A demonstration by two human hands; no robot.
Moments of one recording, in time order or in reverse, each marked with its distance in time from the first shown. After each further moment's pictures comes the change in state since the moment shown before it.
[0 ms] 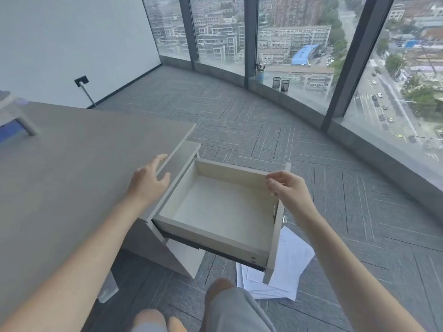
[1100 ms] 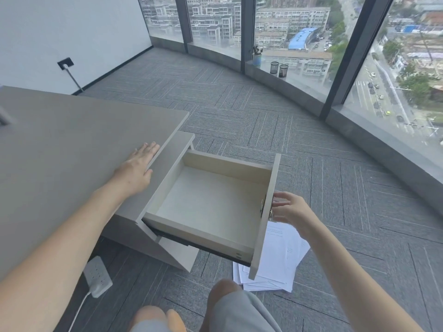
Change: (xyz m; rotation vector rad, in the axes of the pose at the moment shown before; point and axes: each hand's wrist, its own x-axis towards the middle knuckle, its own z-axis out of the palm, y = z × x) left_hand 0.052 -0.055 0.023 0.232 -0.213 0.179; right_hand 0.024 0.080 -0.002 0.091 -0.149 0.445
